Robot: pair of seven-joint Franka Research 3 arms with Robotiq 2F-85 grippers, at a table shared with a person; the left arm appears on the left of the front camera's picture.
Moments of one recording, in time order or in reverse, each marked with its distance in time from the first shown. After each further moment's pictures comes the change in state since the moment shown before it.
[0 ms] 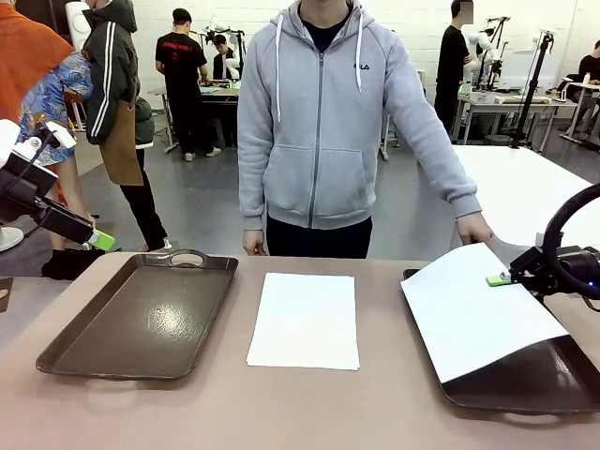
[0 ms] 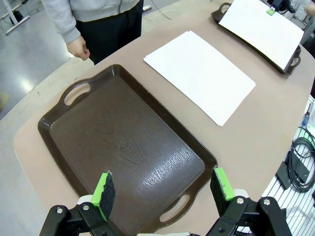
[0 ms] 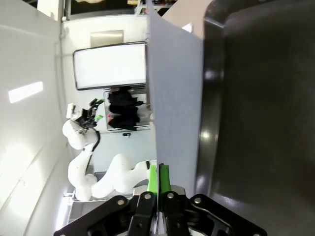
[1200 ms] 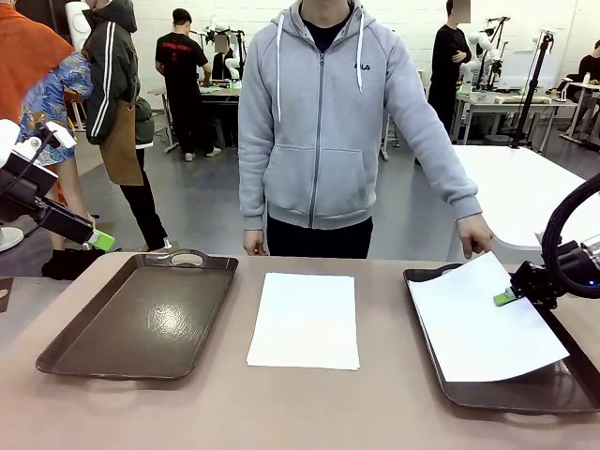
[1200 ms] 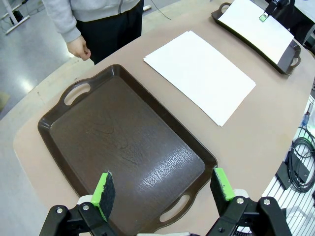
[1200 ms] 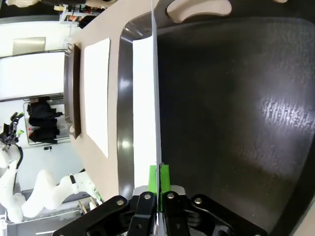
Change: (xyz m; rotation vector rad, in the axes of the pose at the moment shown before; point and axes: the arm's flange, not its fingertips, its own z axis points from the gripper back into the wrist) left arm 0.000 0.000 0.000 0.000 0.000 0.000; right arm 0.011 0.003 0.008 -0.428 -0.056 0.093
